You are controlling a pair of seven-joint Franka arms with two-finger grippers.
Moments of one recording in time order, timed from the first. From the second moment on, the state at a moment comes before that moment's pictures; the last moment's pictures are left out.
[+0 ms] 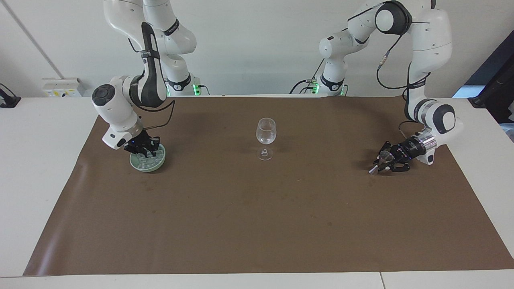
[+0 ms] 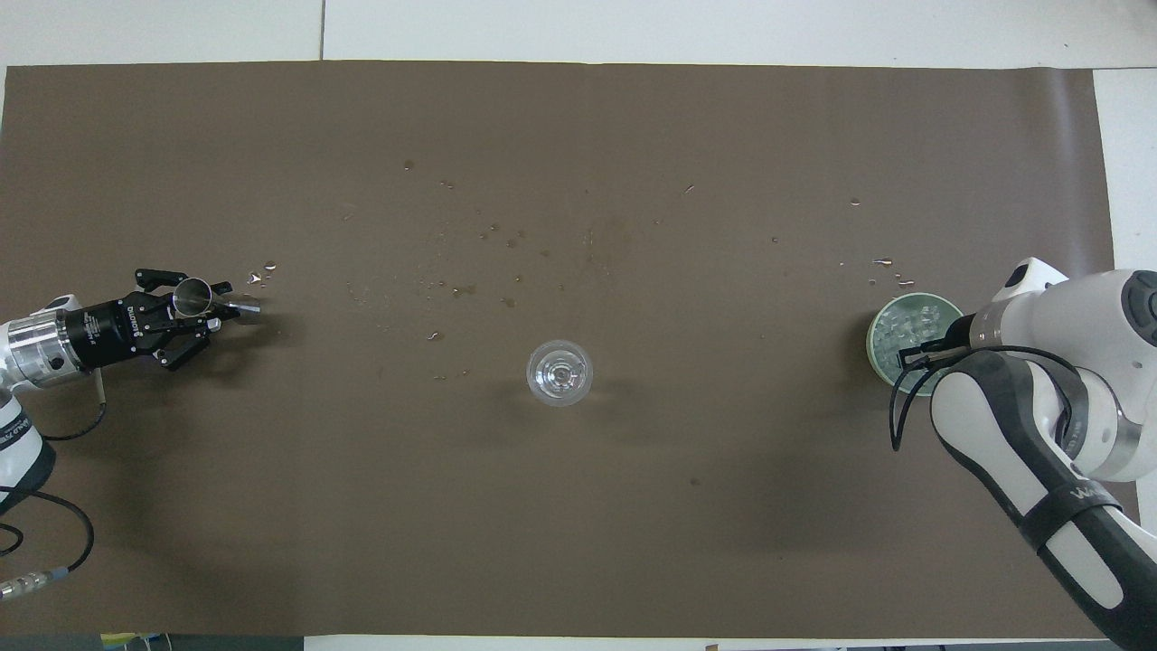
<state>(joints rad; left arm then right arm) 0.32 0.45 0.12 -2.05 -1.31 1.68 -0.68 -0.01 0.03 -0.10 -2.35 0.07 2.34 -0.31</state>
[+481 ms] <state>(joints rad) 0.32 0.42 0.13 -1.96 -1.20 1.68 -0.64 -0.01 0.03 -0.10 -2.34 0.07 2.34 -0.31</state>
